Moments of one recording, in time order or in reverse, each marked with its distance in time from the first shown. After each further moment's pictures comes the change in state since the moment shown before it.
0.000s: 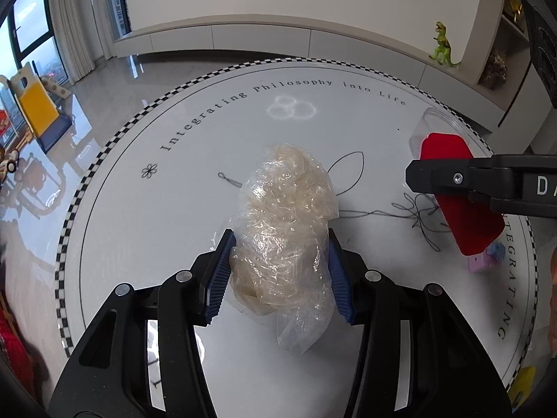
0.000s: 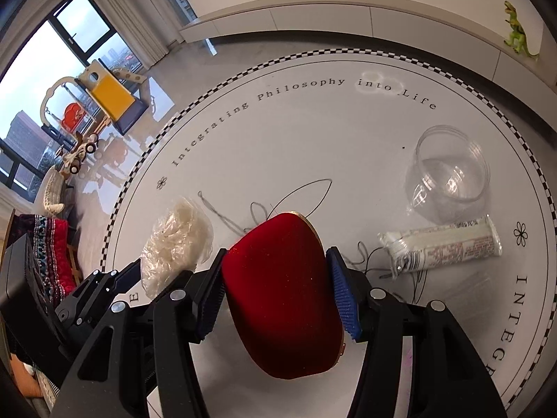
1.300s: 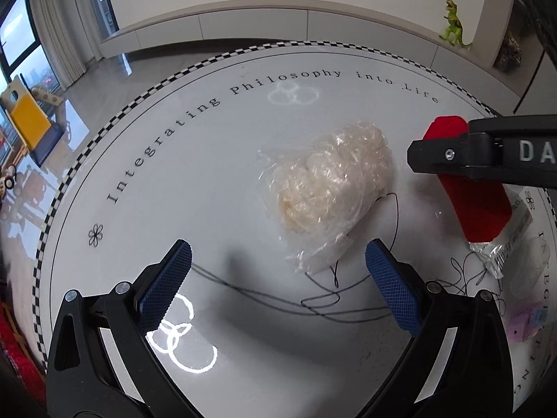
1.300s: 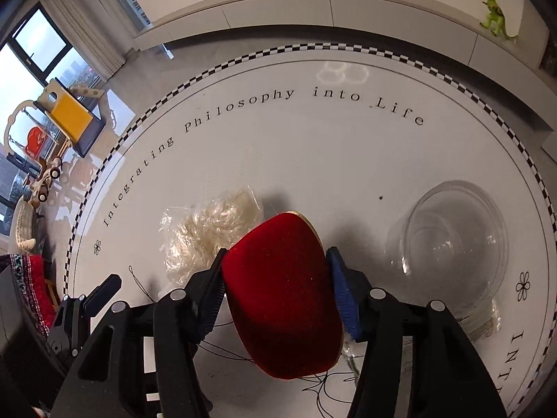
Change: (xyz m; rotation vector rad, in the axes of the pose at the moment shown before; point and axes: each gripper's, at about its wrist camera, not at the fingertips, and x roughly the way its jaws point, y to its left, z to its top) left arm 0.106 -0.028 0.073 0.073 0.066 0.035; right arm 0.068 -0.057 0.092 0.112 0.009 -0.124
